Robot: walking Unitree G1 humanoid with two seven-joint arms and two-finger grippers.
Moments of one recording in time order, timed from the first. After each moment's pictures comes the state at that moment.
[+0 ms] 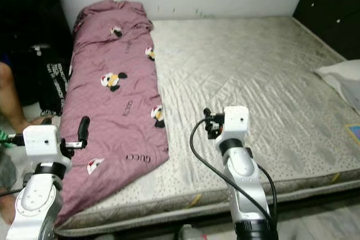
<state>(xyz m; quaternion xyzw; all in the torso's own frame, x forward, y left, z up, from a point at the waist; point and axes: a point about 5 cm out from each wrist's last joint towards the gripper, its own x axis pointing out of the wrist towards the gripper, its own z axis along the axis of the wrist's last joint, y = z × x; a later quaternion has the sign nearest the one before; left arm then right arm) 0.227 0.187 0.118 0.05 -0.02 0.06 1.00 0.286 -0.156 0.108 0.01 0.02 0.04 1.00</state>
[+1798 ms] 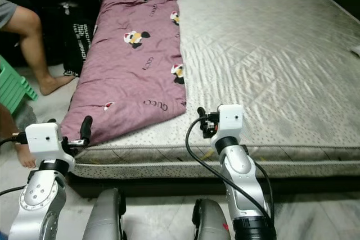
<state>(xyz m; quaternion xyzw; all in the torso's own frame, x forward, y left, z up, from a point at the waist) 0.234 0.186 0.113 0.01 0.00 0.06 1.00 0.289 -0.148 0.110 0.01 0.02 0.08 1.00</state>
